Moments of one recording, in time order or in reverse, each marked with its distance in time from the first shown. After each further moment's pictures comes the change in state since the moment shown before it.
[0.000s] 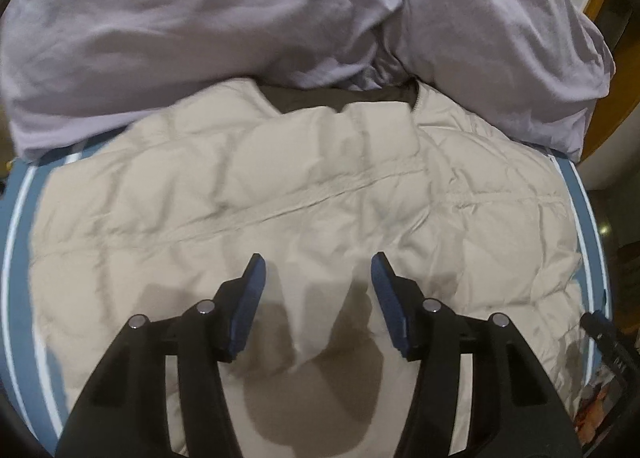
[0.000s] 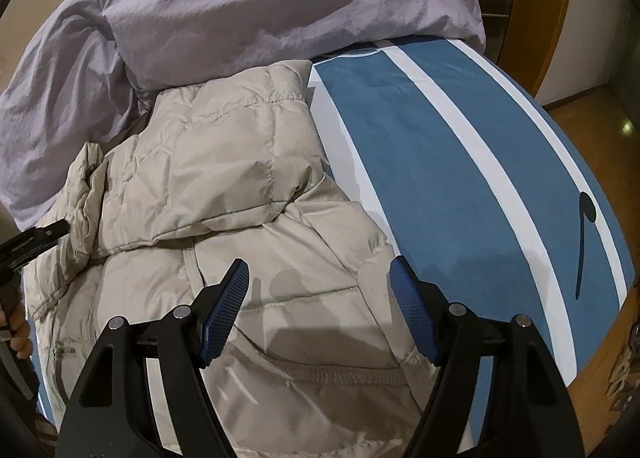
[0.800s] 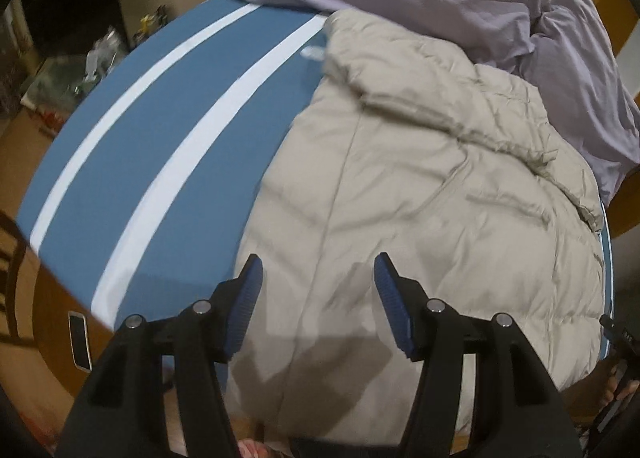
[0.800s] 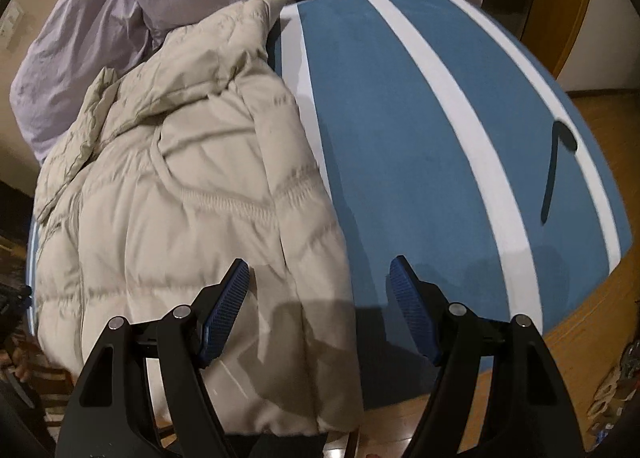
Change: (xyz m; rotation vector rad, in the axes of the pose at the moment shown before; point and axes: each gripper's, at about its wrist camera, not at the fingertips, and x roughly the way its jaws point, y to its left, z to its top) left arm -0.123 0.161 -0.228 -0.390 -0.005 0.123; right arm -0.021 -0.086 -0.074 -0.068 0.150 0.125
